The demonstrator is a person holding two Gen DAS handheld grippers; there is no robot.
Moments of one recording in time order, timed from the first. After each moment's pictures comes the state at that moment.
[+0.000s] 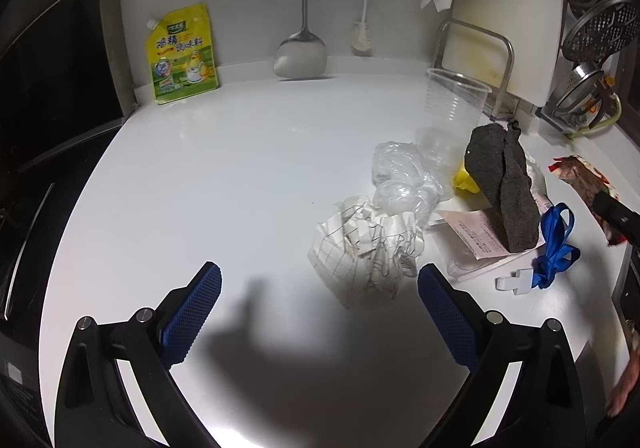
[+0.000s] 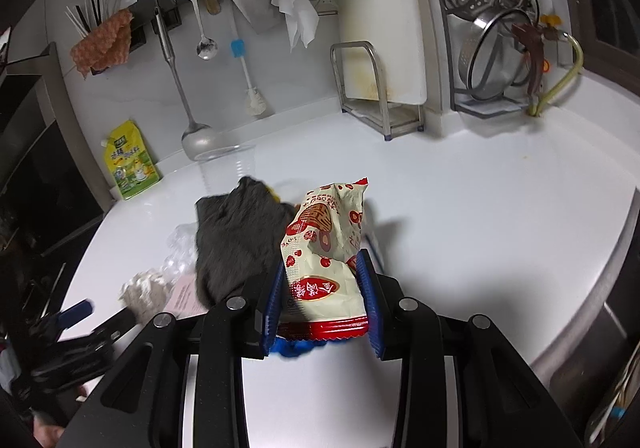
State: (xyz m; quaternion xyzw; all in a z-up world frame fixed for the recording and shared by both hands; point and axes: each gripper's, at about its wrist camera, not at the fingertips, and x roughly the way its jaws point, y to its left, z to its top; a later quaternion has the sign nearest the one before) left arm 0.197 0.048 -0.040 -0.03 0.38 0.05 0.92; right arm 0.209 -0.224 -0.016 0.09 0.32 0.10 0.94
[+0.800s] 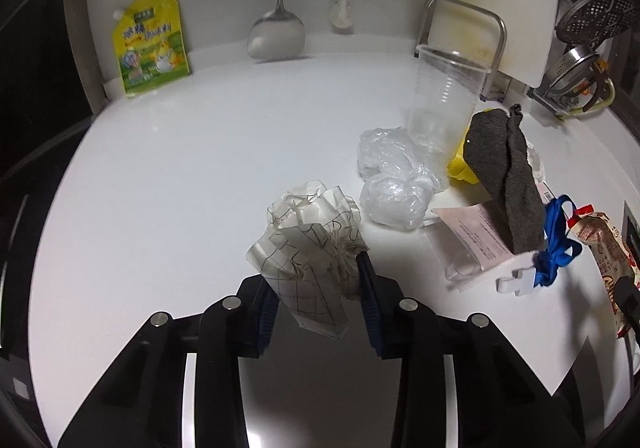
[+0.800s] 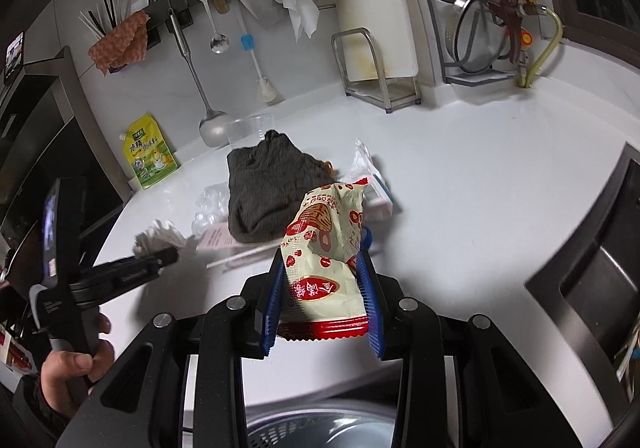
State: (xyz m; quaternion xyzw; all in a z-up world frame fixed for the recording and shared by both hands) left arm 0.216 0.047 -0.044 -0.02 0.41 0.01 0.91; right arm 0.146 -0.220 -0.033 0.12 0.32 0.10 0.93
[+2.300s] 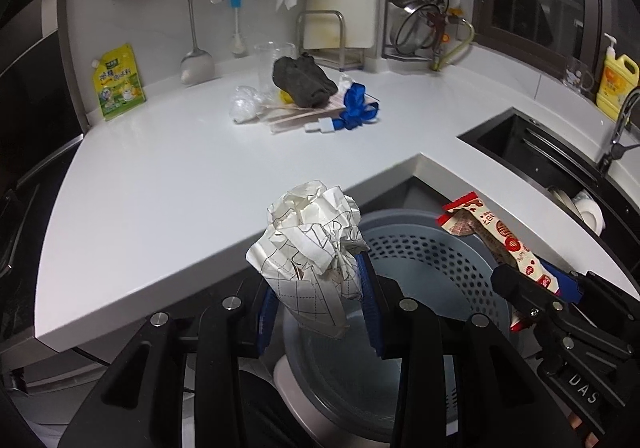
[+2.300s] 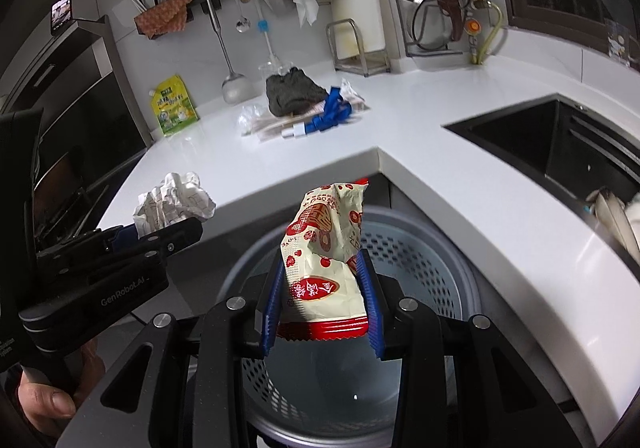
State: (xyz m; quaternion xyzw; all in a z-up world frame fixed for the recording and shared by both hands) left arm -0.019 -0.034 -0.043 0.04 0.36 -0.12 0.93; right arm -0.072 -0.209 -0.063 0.10 0.34 0.07 0.93
